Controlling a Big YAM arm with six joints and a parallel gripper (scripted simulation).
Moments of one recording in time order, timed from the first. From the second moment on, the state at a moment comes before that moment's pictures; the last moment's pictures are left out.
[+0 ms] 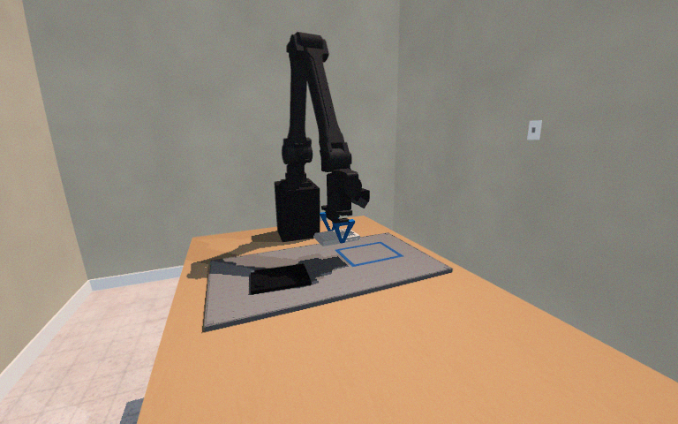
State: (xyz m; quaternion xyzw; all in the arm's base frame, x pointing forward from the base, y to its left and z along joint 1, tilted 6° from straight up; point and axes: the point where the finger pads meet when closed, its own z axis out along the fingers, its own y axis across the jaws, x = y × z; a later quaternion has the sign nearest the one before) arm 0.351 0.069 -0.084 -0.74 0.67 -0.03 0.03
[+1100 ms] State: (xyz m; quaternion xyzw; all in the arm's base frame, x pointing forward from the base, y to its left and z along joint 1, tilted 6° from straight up) arm 0.322 0.162 -0.087 -0.74 0.67 -0.03 0.03
